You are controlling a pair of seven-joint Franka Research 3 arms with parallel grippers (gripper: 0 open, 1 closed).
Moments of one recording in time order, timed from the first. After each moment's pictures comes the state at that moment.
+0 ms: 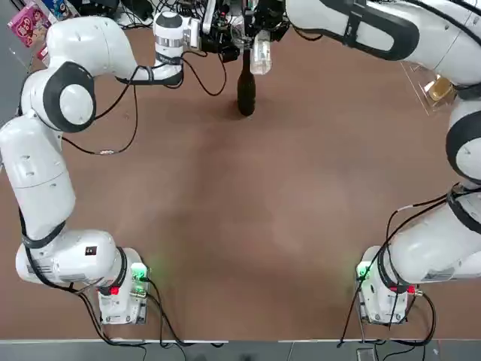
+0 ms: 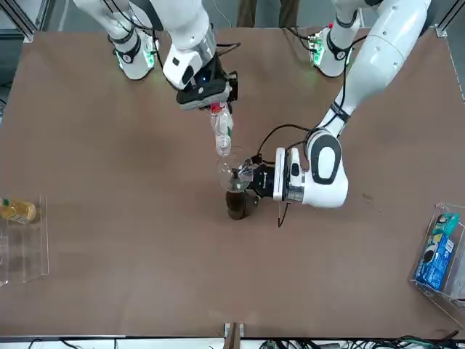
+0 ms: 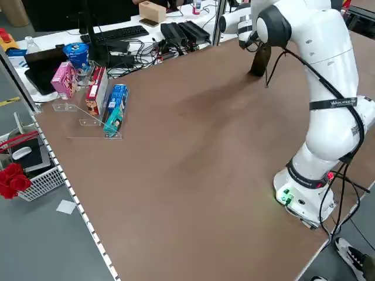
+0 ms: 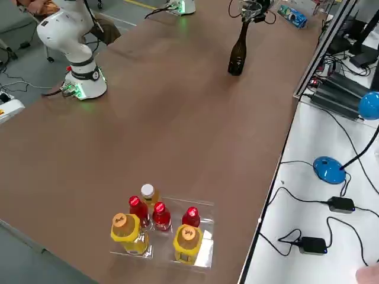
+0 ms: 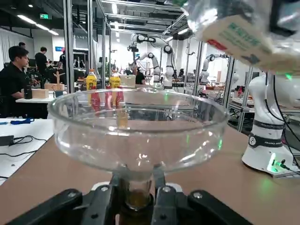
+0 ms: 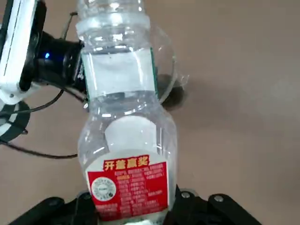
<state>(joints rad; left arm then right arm) 0.02 0.73 -0.60 -1.55 -1.34 2.08 2.12 0.01 0.33 0.89 -1.43 -0.20 1.93 0.81</state>
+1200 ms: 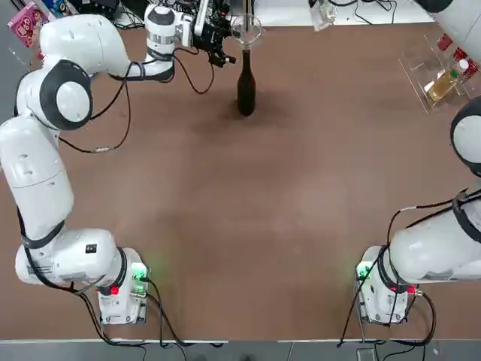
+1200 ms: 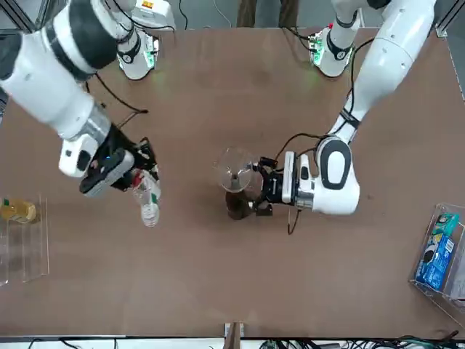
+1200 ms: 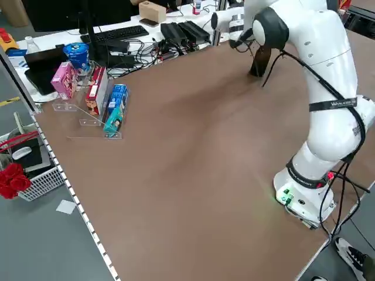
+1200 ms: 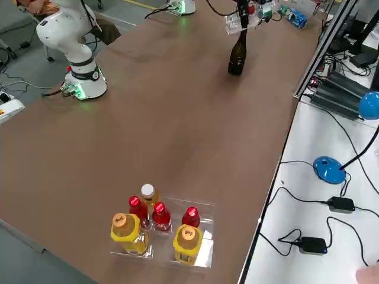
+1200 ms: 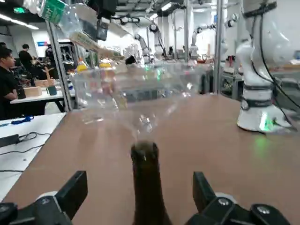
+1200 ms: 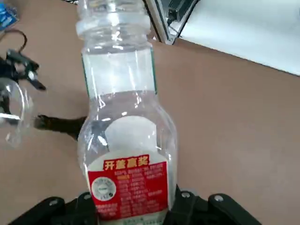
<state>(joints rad) 0.10 0.74 -0.59 -1.53 -1.13 2.01 2.18 -0.01 0.21 0.33 -1.55 0.29 2.03 -0.30</state>
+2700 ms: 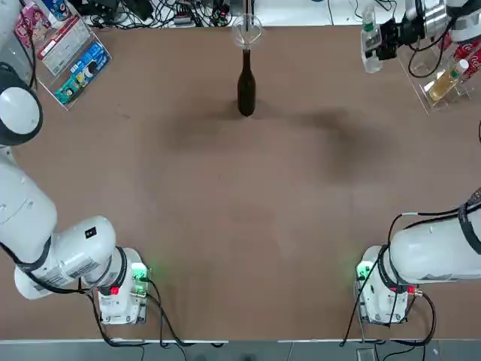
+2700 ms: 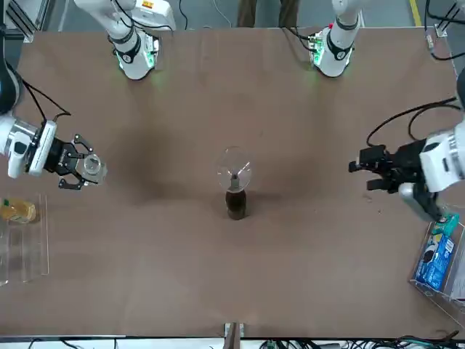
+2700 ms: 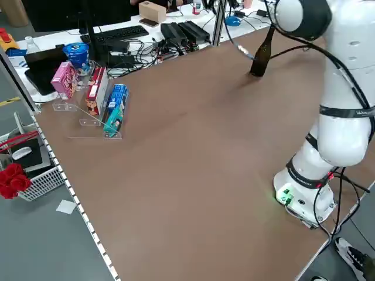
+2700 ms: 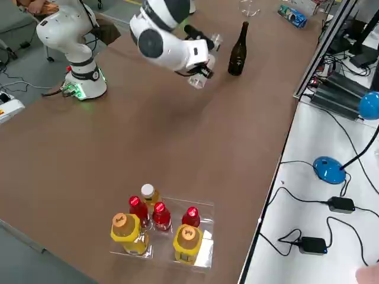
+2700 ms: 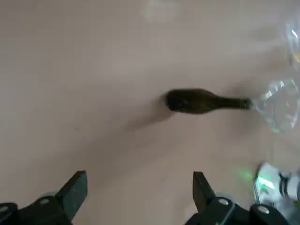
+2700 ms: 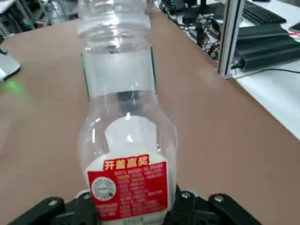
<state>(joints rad) 0.44 0.34 -0.60 -1.31 -0.26 1.62 0.06 -0.01 0.13 -0.23 -2.04 1.01 1.85 -1.99</state>
